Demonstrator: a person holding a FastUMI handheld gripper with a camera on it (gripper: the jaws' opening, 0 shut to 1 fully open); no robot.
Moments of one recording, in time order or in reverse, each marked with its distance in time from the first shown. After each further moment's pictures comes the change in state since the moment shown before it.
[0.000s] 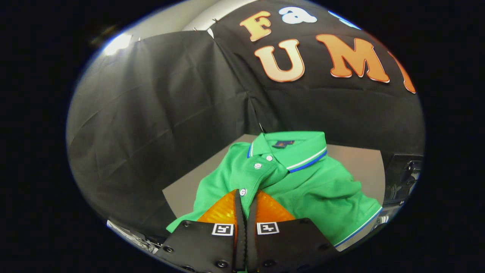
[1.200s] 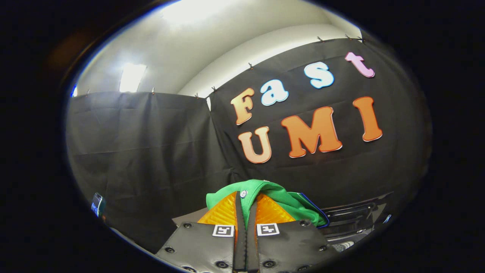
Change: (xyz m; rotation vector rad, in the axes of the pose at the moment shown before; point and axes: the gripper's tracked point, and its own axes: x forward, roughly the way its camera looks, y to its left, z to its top) arm -0.295 -0.122 0.120 -0.049 -0.525 -0.130
